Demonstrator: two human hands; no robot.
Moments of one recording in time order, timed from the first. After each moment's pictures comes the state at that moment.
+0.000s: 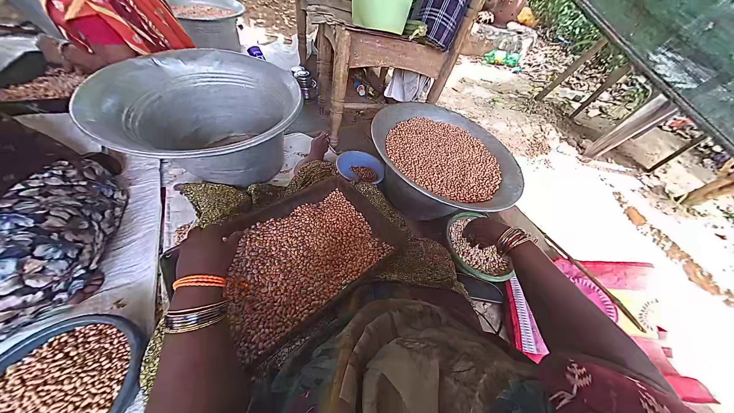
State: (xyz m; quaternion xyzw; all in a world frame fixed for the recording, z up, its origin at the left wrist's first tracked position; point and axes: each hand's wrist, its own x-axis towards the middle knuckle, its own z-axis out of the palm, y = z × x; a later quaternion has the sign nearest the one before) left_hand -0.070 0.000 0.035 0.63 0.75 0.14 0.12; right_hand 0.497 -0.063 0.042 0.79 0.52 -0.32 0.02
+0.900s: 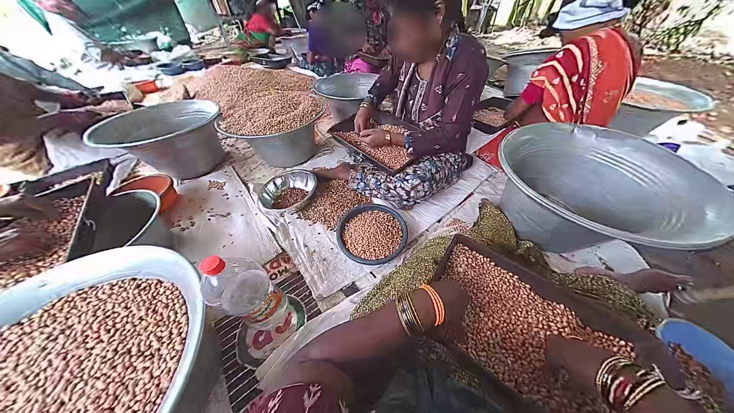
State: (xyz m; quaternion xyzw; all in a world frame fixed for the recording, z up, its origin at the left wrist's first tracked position) left_hand -0.073 -0.131 0.059 0.63 0.71 -0.02 0.31; right_hand 0.126 0.016 0.072 0.15 0.87 0.01 0.46
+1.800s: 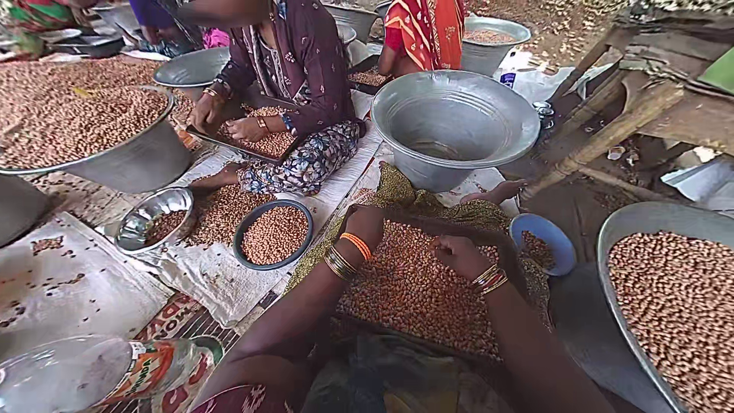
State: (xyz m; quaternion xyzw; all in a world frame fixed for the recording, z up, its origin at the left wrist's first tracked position) left_hand -0.056 -0.019 0.078 0.53 0.83 0.08 0.16; right_hand 0.169 0.096 0.035 0.28 0.90 -0.33 -0.03
